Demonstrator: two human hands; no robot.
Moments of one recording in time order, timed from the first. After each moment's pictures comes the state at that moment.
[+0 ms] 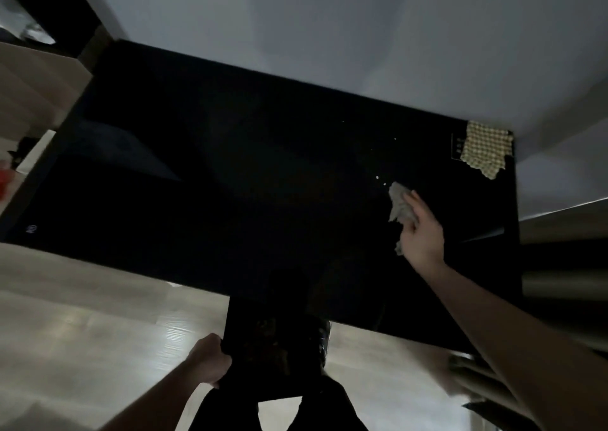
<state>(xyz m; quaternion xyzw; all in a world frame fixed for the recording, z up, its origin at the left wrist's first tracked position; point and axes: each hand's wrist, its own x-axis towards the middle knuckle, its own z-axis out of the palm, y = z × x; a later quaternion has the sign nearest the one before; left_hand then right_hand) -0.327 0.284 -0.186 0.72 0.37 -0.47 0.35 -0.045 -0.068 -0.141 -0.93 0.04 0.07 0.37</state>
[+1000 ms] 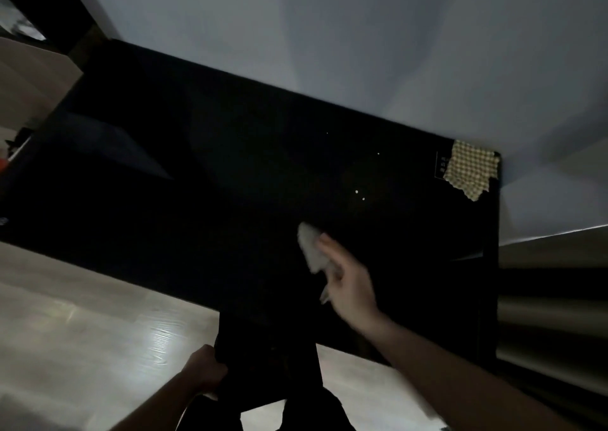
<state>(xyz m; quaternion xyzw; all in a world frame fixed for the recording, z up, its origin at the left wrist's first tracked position) -0.317 0.223 -0.203 0.71 0.40 -0.47 0.35 -0.107 -0.028 -0.143 -0.85 -0.13 0.18 0.47</state>
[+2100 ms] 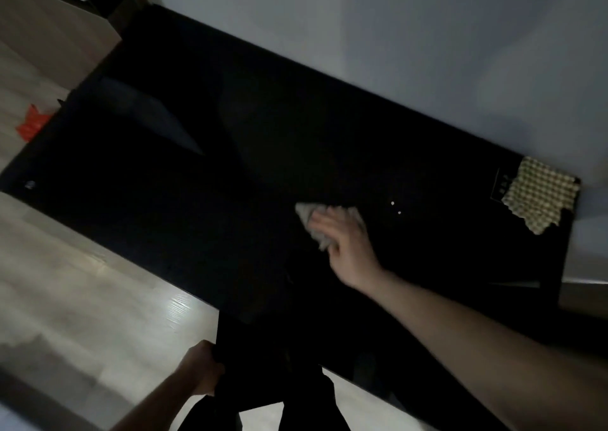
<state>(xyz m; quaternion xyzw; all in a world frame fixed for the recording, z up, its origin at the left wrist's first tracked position) -0.308 0.220 -0.209 0.69 0.45 -0.47 0.31 -0.005 0.023 -0.192 -0.86 -0.37 0.18 0.32</state>
